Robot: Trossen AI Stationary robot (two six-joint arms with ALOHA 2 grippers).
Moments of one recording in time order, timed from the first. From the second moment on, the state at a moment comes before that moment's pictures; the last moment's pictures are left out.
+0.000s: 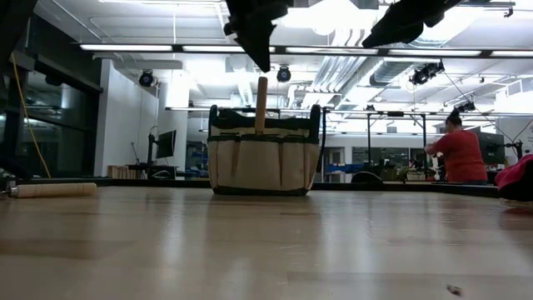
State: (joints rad) left arm 0.03 1.87 1.91 -1.12 -0.53 -0.17; right arm 0.18 0.97 0.81 -0.39 0.32 0.04
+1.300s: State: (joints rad) left arm -0.09 1.49 0.92 -0.03 -0.42 -0.07; right arm 0.18 0.97 0.81 -0.45 0.31 0.08
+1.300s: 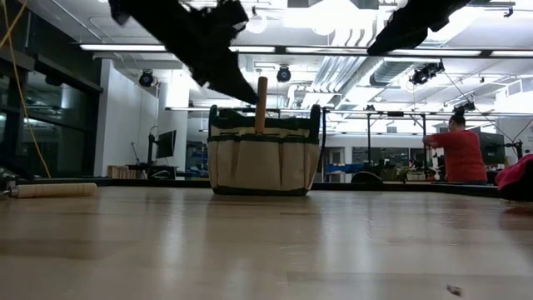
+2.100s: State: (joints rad) left arm 0.03 1.51 0.85 0.21 -0.43 -0.06; right arm 0.18 0.97 0.81 -0.44 0.32 0.08
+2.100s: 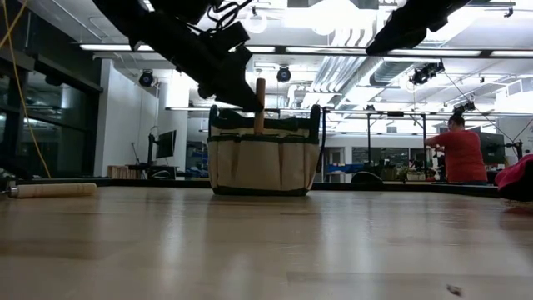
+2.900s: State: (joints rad) left arm 0.12 1.53 0.85 0.24 -0.28 -0.14; right arm 0.18 0.97 0.81 -0.44 0.32 0.08
